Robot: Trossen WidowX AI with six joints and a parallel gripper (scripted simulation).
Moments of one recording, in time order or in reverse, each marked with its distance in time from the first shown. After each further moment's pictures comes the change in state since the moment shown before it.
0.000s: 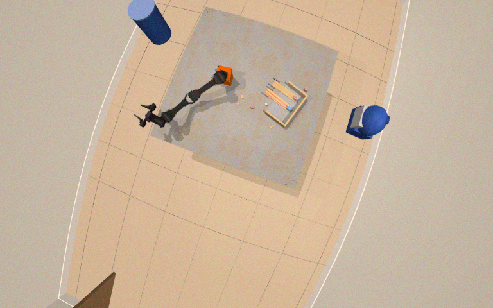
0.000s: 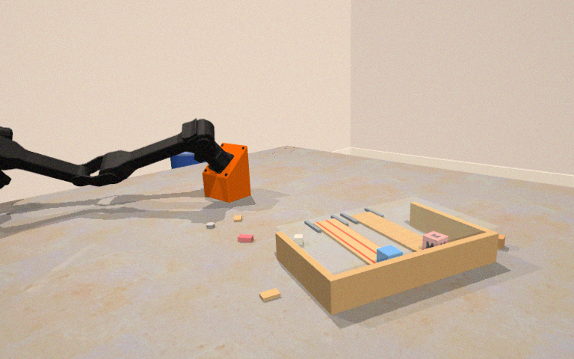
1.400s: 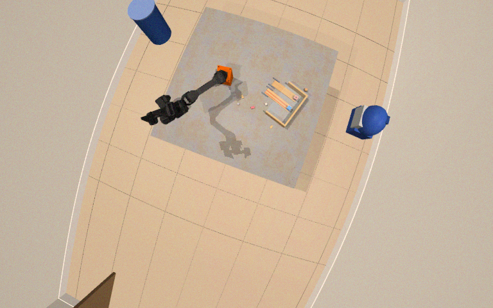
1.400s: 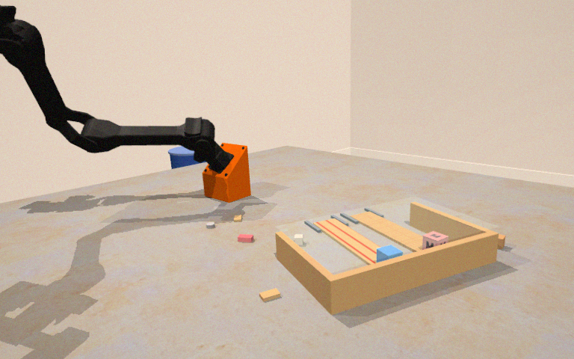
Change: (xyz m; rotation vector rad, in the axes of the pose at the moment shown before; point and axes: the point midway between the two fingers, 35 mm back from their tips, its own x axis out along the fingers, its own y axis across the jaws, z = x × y) arm -0.172 0.071 0.472 1.602 0.092 1.204
